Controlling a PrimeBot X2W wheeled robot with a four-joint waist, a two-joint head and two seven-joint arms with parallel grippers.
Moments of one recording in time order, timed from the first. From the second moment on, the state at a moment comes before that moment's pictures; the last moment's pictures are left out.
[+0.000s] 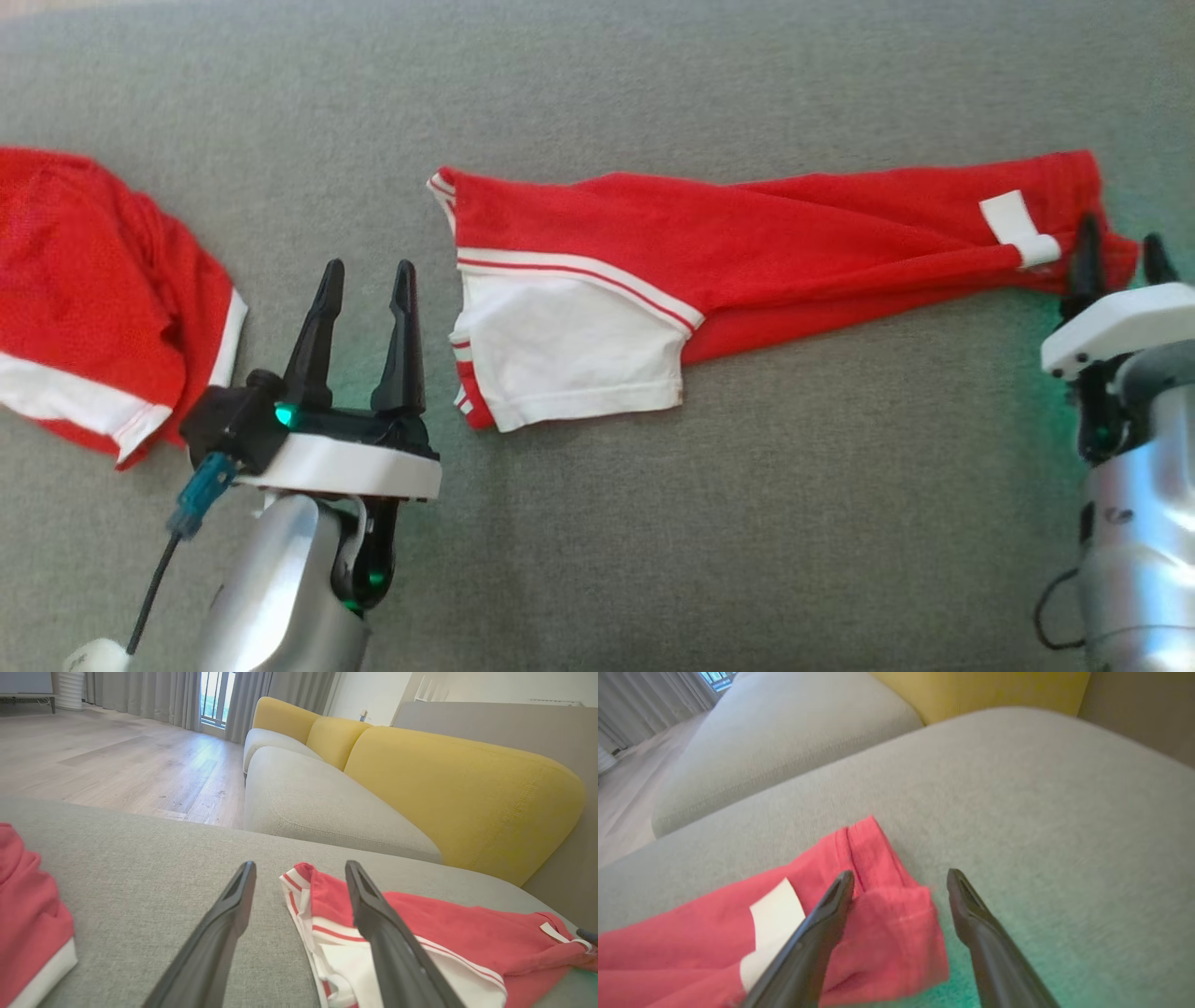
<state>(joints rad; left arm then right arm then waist) -0.31 0.09 -0.25 0.32 -0.44 -0.11 -0.26 -0.56 -0.11 -0.36 0.72 0.14 0.13 0.00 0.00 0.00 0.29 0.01</state>
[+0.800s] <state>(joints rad) -0.35 0.08 -0.22 0.34 -0.41 -0.13 -0.26 -0.68 -0.06 -0.49 0.90 0.05 0.13 -0.07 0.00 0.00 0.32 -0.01</state>
